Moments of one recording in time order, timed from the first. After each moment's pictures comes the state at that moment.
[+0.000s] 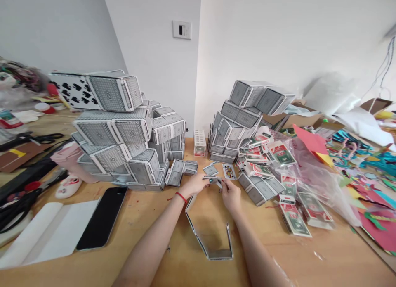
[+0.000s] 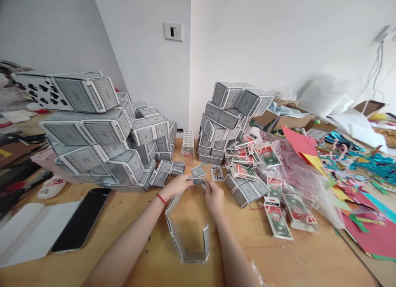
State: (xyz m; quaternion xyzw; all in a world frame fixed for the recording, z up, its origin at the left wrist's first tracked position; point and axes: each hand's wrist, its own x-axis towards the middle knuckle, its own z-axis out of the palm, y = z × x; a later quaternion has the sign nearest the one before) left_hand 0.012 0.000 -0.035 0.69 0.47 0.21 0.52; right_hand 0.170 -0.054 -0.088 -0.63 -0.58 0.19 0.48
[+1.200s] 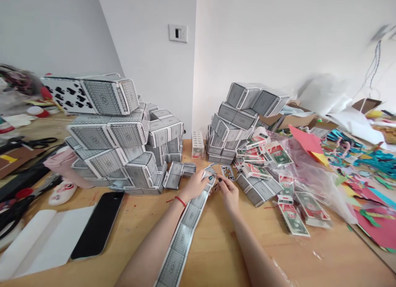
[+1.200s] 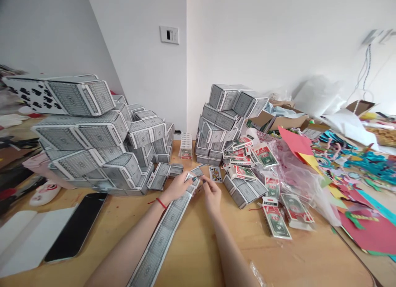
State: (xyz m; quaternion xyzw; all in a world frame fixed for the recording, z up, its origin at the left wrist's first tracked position) left_hand 0.013 -0.005 -0.035 0.68 0.42 0.30 0.52; right_hand 0.155 -0.054 -0.071 -0.52 -0.43 0.39 0.63
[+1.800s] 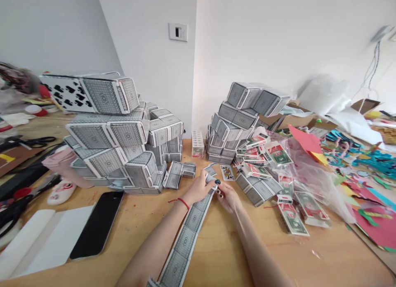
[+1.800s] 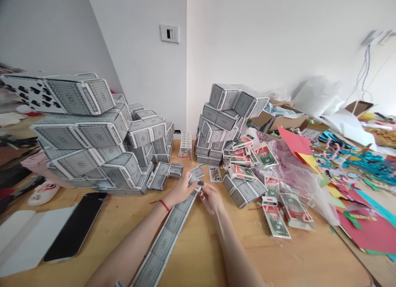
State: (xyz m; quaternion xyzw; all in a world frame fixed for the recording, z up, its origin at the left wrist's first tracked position) left_hand 0.020 -0.015 -0.037 0.75 0.45 0.28 0.40; right_hand 0.165 -0.050 -0.074 -0.46 -0.29 0.61 0.58
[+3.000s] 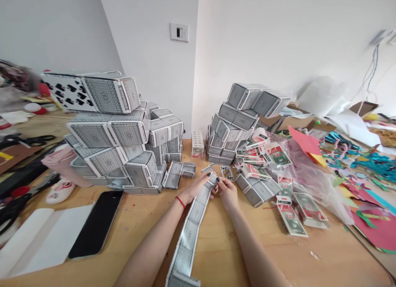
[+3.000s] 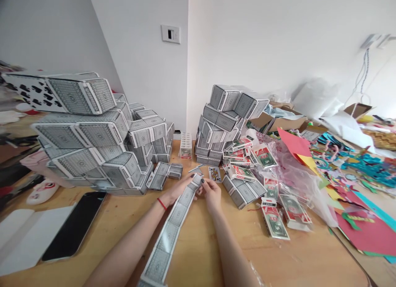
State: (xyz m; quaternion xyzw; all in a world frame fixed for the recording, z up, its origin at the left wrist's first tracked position) left_hand 0.022 -0.011 -0.044 0.51 0.29 0.28 0.76; right_hand 0.161 -0.042 -0.083 -0.45 -0.32 0.53 0.65
